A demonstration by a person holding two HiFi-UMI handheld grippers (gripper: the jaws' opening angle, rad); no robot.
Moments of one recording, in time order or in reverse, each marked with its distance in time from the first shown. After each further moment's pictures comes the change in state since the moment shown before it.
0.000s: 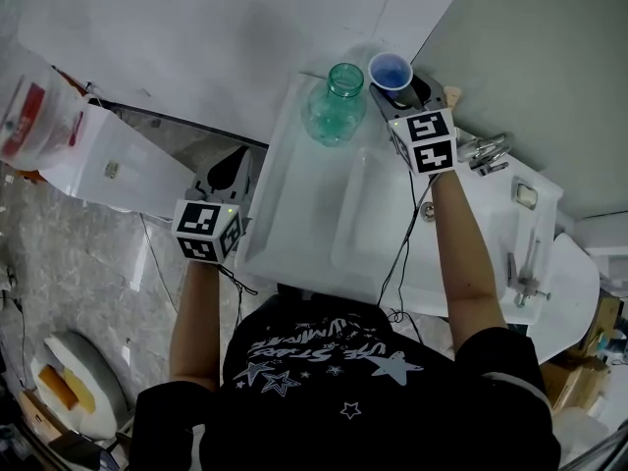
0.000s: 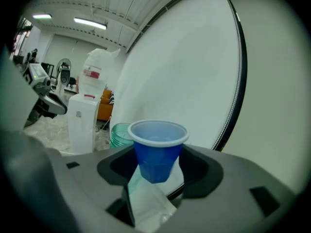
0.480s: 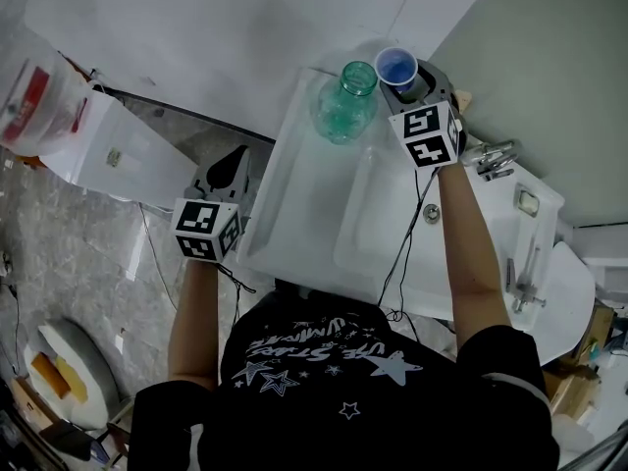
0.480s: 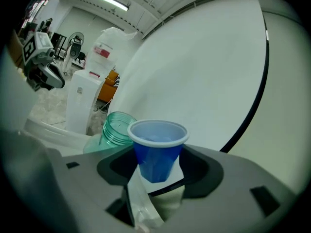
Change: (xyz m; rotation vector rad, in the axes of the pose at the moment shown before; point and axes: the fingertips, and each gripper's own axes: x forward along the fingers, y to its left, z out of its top) left arm -0.012 0.014 -0.014 -0.027 0.013 0.033; right arm 0.015 0.001 0.009 -0.260 0.090 -0.044
